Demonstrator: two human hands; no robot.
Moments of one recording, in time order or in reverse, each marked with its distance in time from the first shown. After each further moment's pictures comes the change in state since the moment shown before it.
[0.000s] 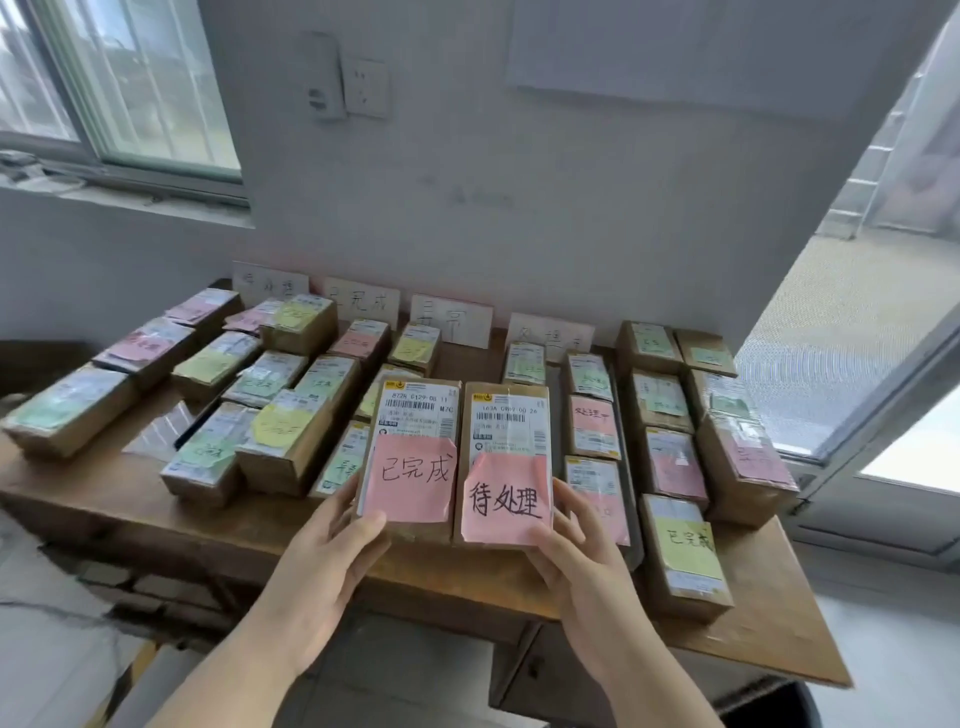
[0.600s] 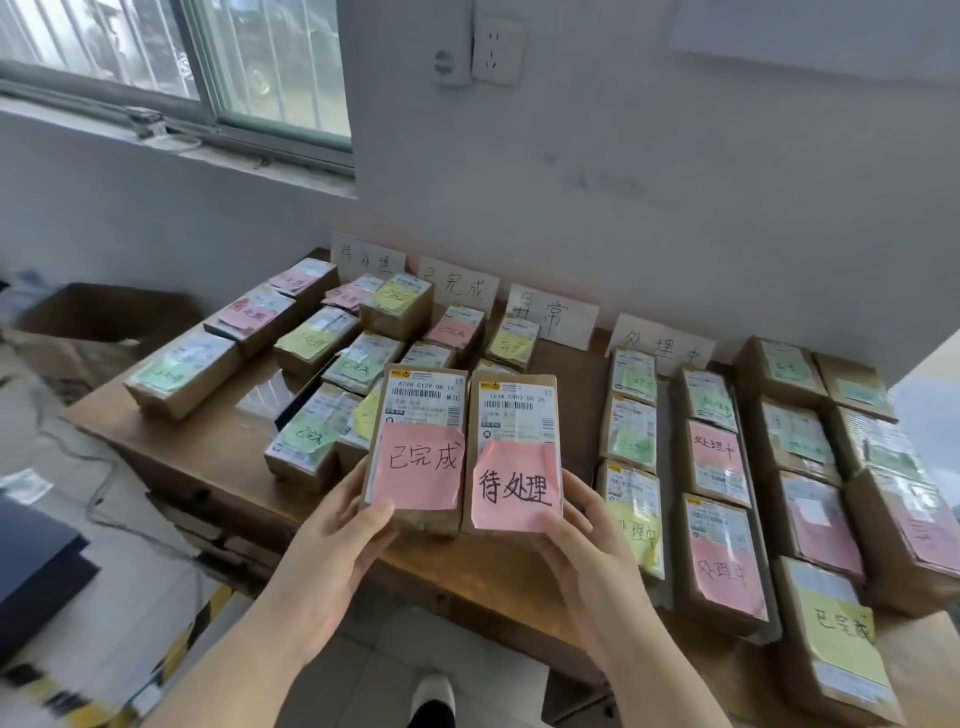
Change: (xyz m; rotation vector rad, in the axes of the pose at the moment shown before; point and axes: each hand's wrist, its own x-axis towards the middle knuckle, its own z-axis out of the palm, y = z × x) left_hand 0.032 0.036 -0.089 -0.042 0.102 0.006; right_hand 0.073 0.029 0.101 -0.095 -0.088 0.087
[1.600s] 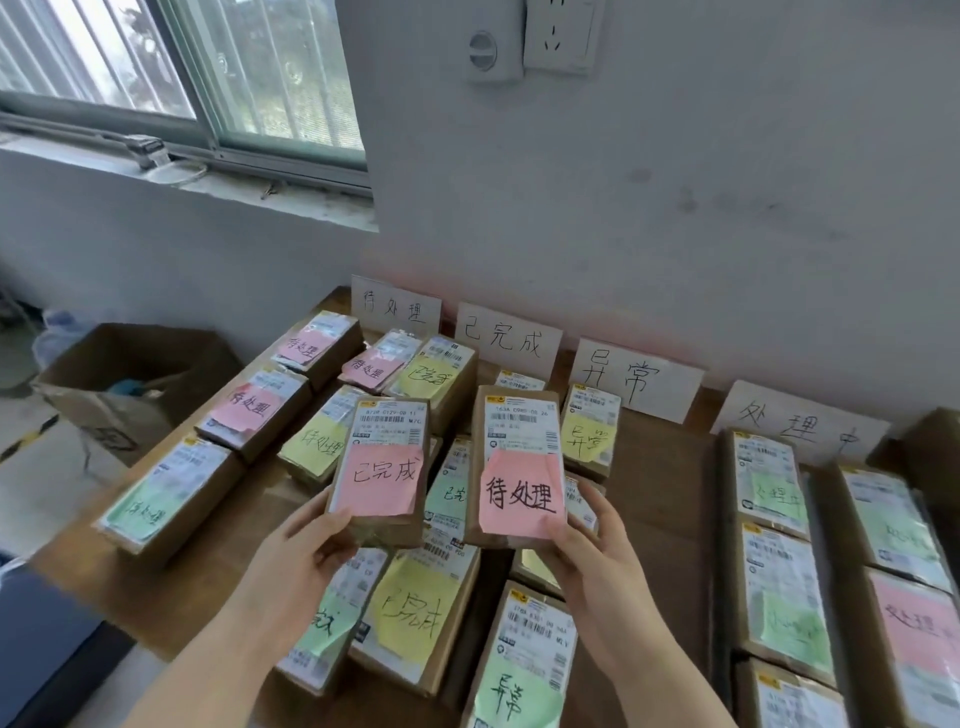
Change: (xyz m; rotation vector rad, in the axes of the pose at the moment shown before) left_hand 0.243 0.063 -0.093 -0.009 0.312 -0.143; right_hand 0.243 -0.025 0.065 0.135 0.042 0.158
